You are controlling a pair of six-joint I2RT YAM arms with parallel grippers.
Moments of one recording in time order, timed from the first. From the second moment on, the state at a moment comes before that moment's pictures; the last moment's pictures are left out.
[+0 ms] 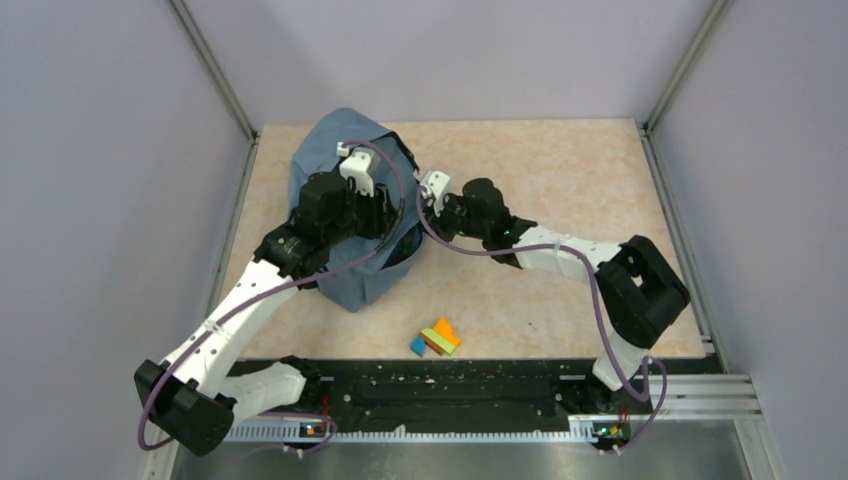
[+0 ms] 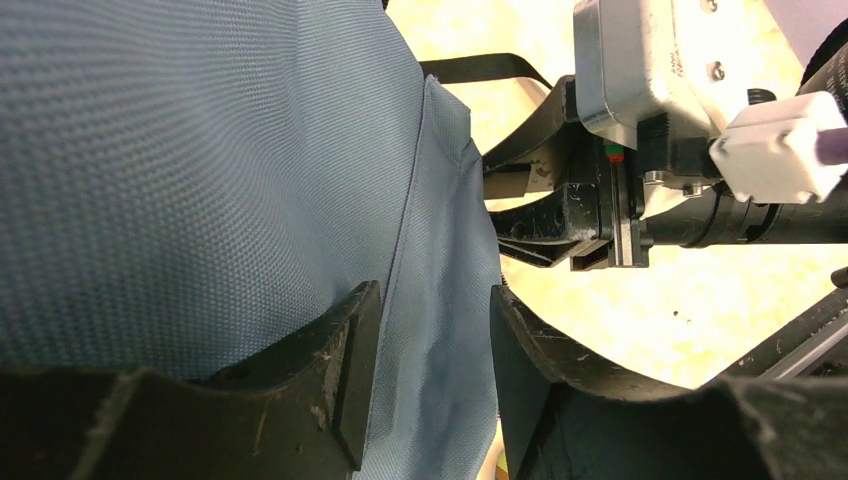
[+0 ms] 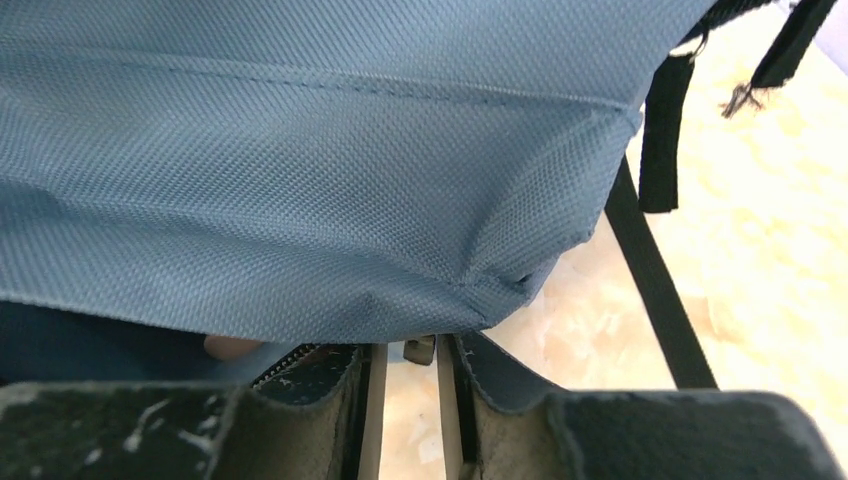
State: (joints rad) left arm -0.50 1.10 1.08 -0.41 0.09 -0.25; right arm 0.74 1.70 1.07 0.29 -0.33 -0.20
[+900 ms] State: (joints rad) left arm -0.50 1.11 1.08 -0.39 0.10 -0.27; right arm 0.81 1.58 0.92 0.33 -0.31 -0.12
